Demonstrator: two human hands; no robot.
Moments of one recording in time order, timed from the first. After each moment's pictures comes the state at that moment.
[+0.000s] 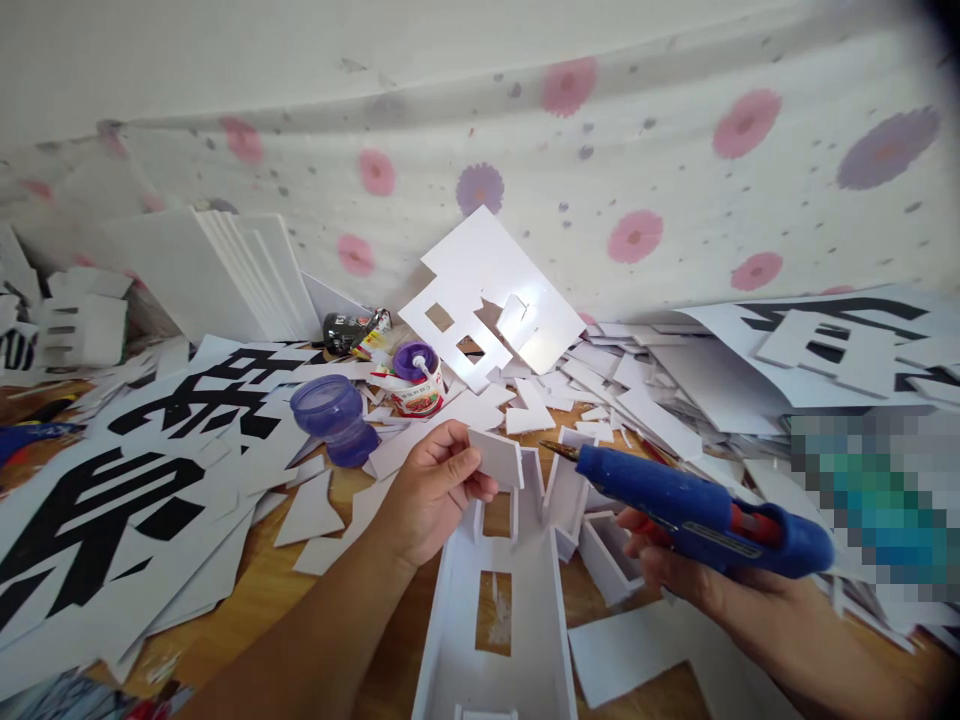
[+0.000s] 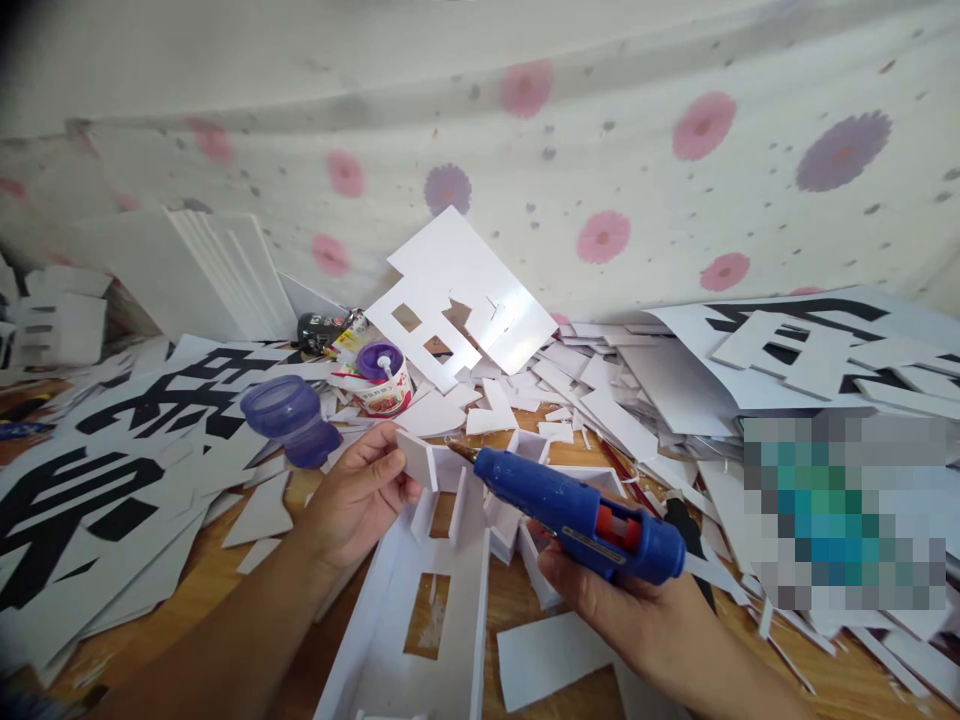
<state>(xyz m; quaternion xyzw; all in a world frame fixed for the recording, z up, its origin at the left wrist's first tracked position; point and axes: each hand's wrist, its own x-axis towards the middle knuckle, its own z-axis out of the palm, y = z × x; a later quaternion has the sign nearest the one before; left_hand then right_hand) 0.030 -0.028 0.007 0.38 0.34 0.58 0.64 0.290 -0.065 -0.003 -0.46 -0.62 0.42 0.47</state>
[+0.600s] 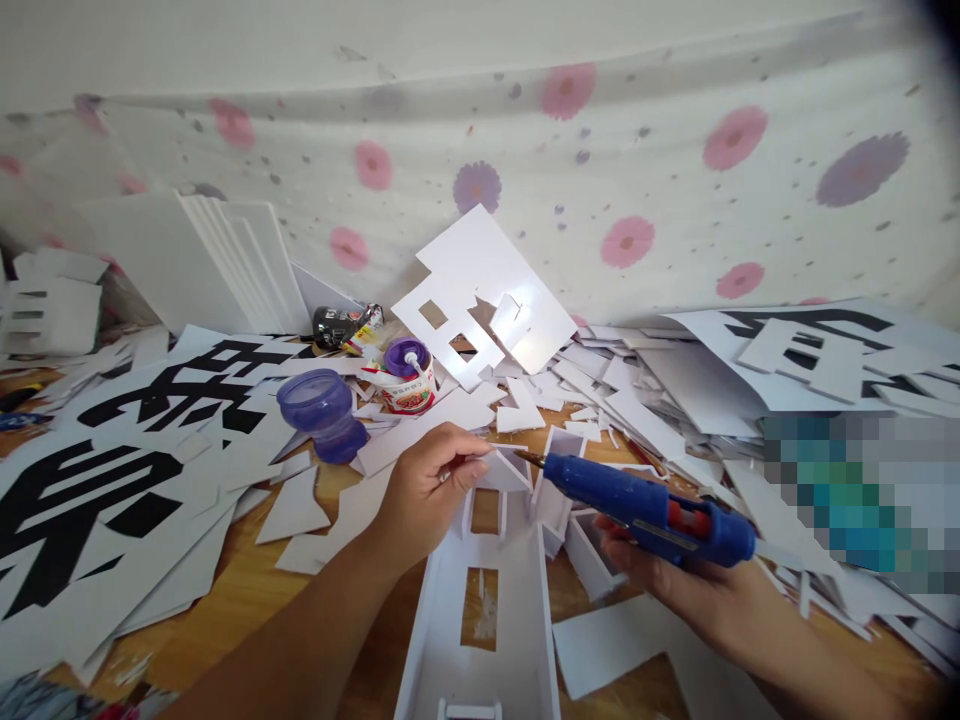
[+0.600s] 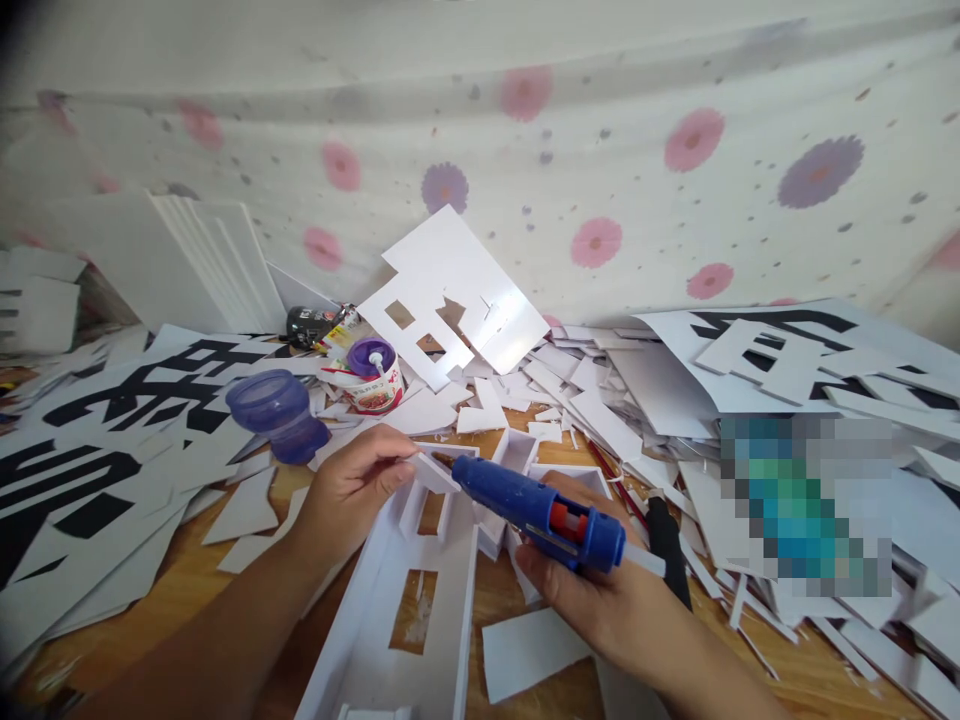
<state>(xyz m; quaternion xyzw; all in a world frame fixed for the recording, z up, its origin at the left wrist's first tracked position) 0.028 -0.029 0.007 0.65 0.42 0.56 0.30 0.288 -0.055 0.013 -0.43 -0.74 0.35 0.39</state>
